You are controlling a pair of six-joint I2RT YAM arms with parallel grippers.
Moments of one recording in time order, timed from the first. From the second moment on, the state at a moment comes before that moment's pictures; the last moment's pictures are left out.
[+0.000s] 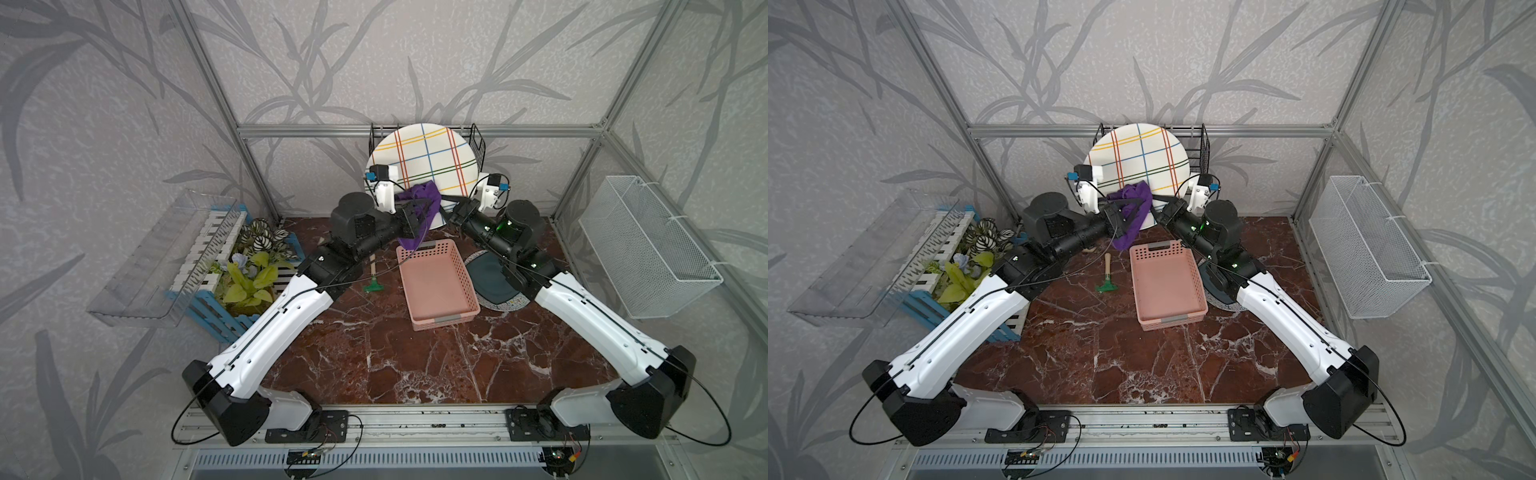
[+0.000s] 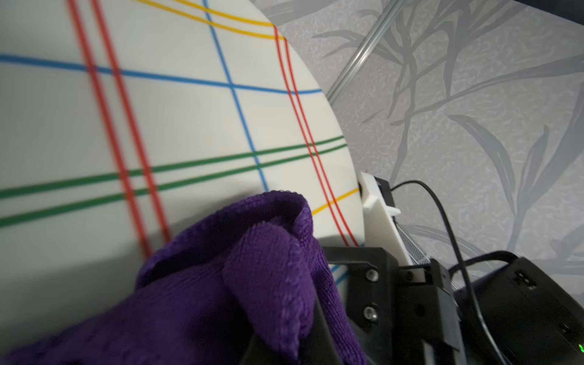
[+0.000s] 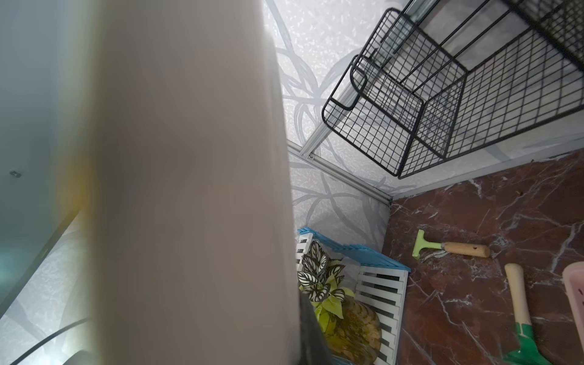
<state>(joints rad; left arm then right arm) -0.68 1.38 1.55 -0.19 0.16 -0.60 0.60 1.41 1.39 0.16 -0.24 1.17</state>
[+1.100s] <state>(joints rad) -0.49 1.45 1.69 -0.33 0.24 -0.33 0.76 1.47 1.42 0.01 -0.39 1.11</state>
